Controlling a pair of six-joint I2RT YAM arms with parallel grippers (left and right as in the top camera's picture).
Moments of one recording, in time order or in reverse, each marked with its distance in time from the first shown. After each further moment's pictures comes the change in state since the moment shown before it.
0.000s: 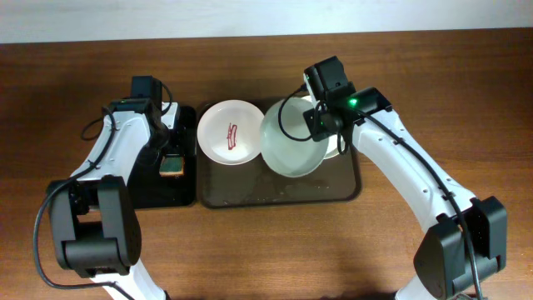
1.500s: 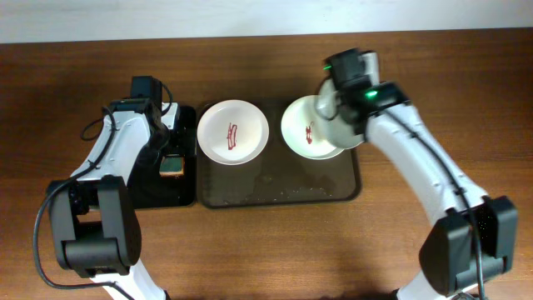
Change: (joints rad) left arm 0.000 0.000 0.000 -0.005 0.000 -0.003; right arm -0.131 0.000 0.003 0.005 0.408 0.114
